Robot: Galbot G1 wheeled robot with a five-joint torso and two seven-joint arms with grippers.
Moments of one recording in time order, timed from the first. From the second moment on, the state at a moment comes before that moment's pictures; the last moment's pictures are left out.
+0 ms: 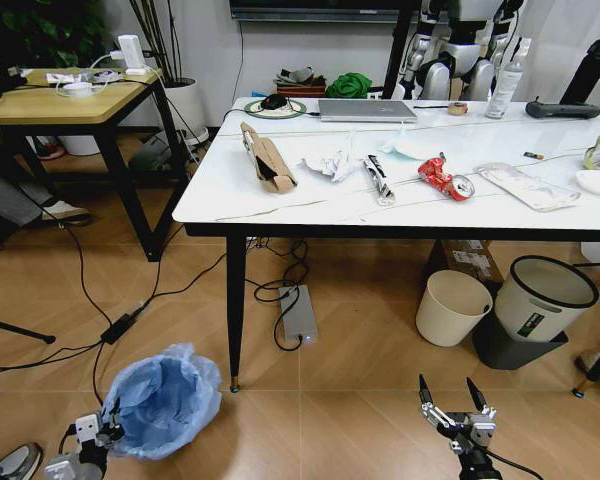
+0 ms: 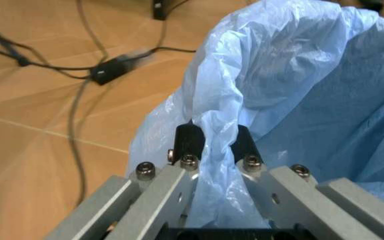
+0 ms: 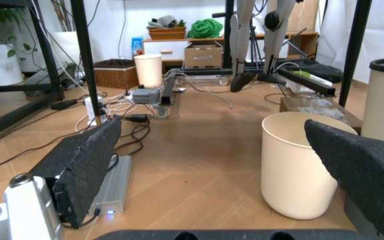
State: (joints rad) left arm 1.70 -1.14 -0.67 -1.58 -0.62 -0.19 0.02; right arm -1.72 1.61 0.81 1.74 0.20 0.47 -0.36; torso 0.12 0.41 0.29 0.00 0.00
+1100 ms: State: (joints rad) left arm 1.99 -1.14 -0.57 -2.08 -0.61 -0.11 -0.05; right arm -1.75 1.61 0.82 1.78 0.20 0.46 -0.34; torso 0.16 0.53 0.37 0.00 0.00
